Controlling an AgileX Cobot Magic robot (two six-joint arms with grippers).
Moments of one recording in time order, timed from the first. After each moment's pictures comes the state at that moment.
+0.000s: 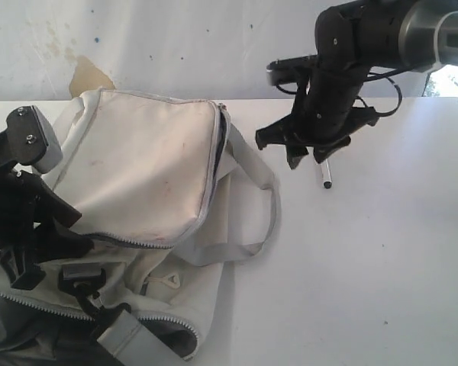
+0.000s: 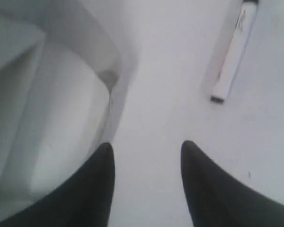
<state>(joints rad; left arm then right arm) -0.22 1.33 -0.74 -0.75 0.71 1.39 0.42 1.98 -1.60 -0.08 0.95 0.14</state>
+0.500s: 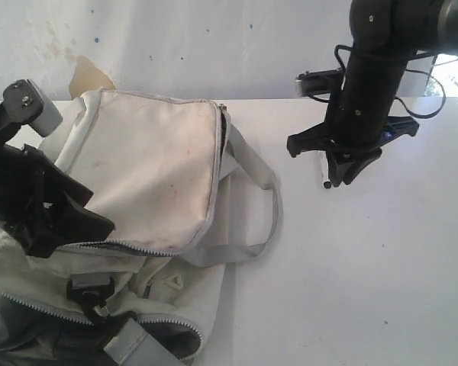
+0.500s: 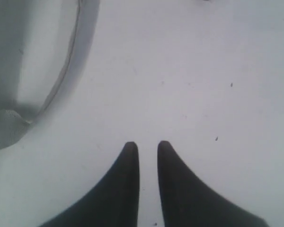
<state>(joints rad) -0.22 1.33 -0.80 -0.87 0.80 1.29 0.34 1.93 -1.59 0.01 1.22 0.04</state>
